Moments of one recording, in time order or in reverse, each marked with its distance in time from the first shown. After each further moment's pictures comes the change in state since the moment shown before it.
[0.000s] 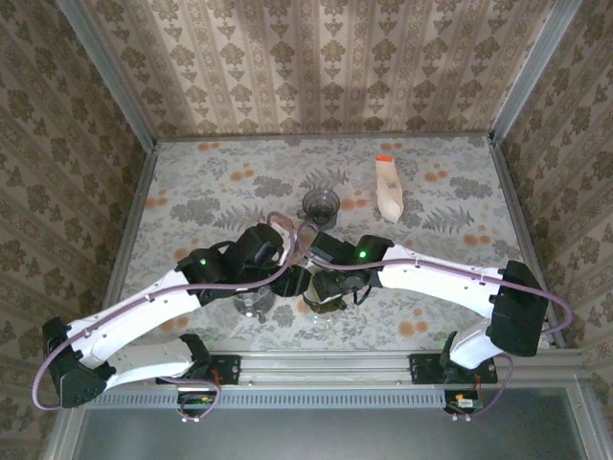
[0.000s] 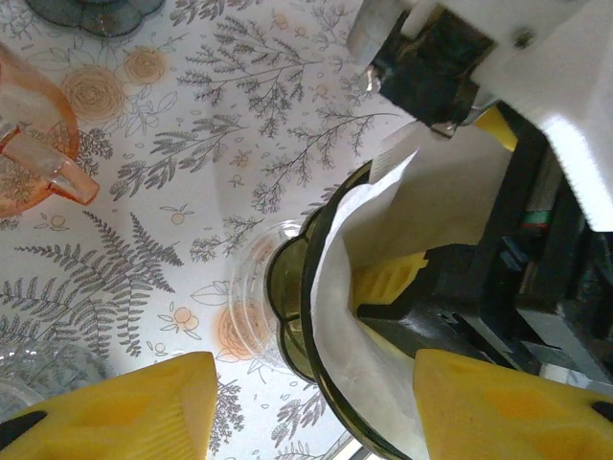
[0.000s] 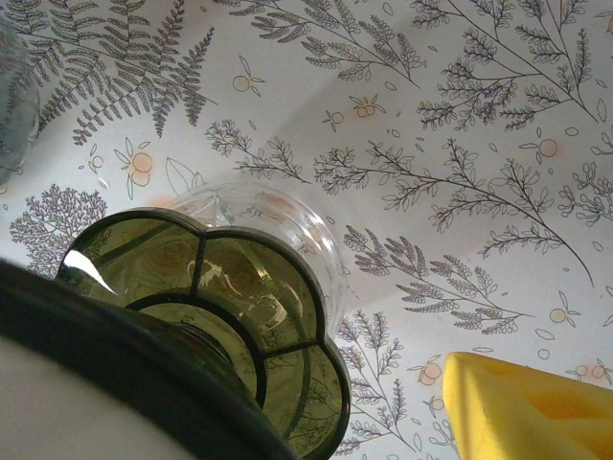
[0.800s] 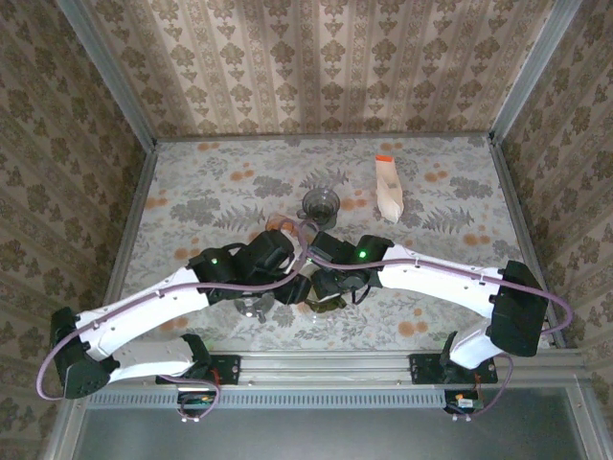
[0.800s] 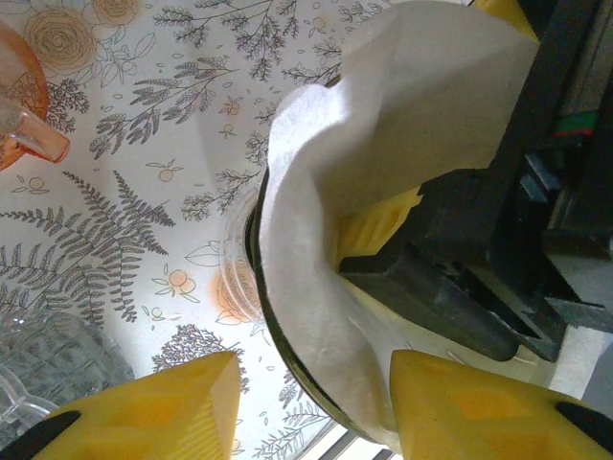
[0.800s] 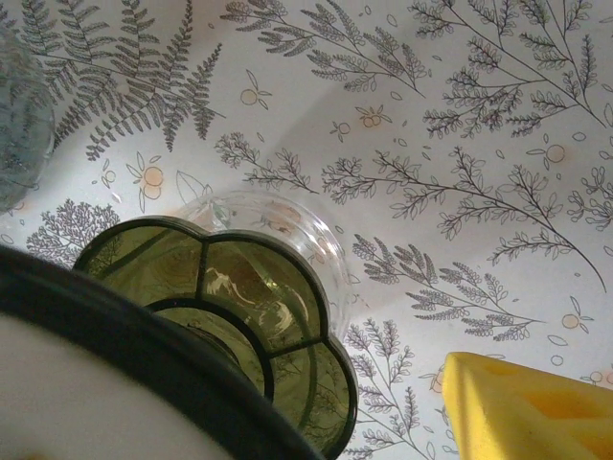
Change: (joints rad) left arm -0.055 0.058 0.024 -0.070 -0.010 0.023; right arm 0.000 0.000 0.000 0.023 0.000 0.022
